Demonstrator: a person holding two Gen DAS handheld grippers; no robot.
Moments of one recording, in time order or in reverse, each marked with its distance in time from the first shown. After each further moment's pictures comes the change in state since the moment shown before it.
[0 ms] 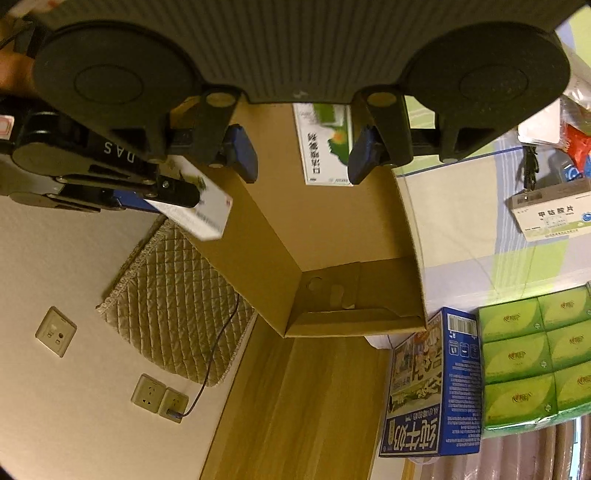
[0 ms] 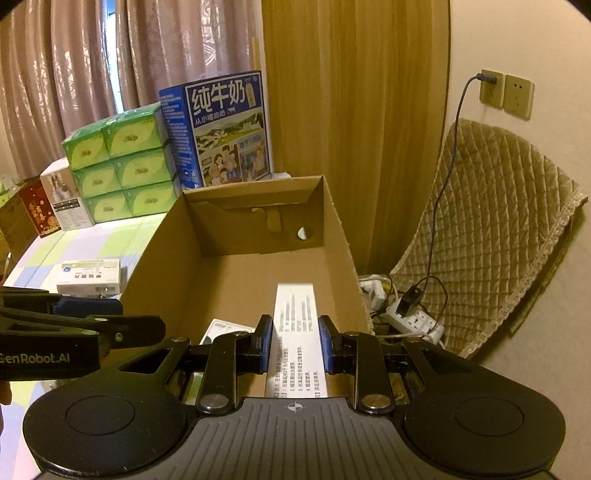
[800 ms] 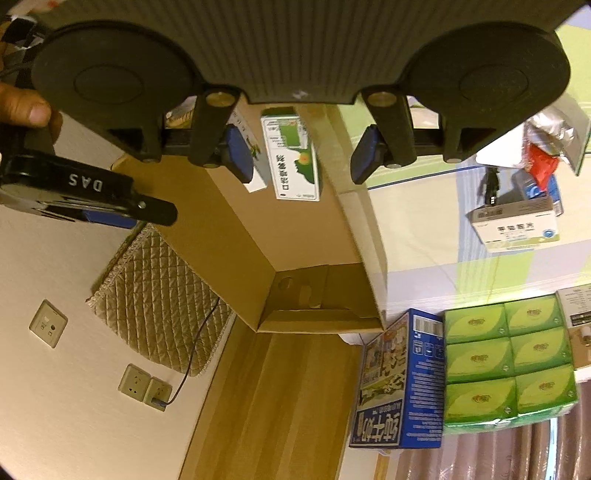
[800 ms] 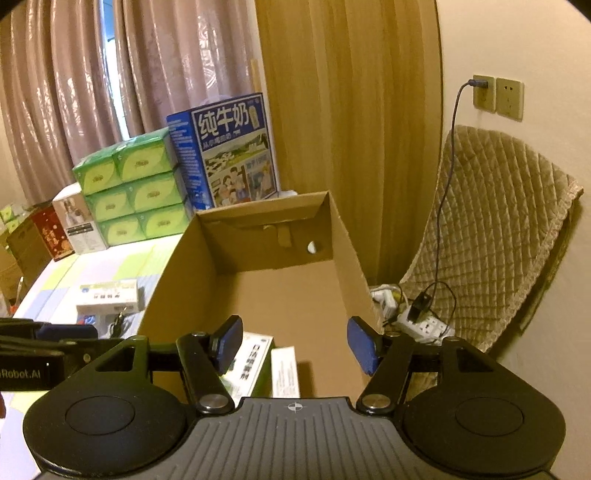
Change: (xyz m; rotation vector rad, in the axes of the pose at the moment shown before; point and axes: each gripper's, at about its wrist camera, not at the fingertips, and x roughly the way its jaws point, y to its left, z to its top) left arm -0.040 0.025 -0.018 -0.030 -0.027 0.051; right arm -0.028 0.005 -0.011 0.046 -0.060 0.043
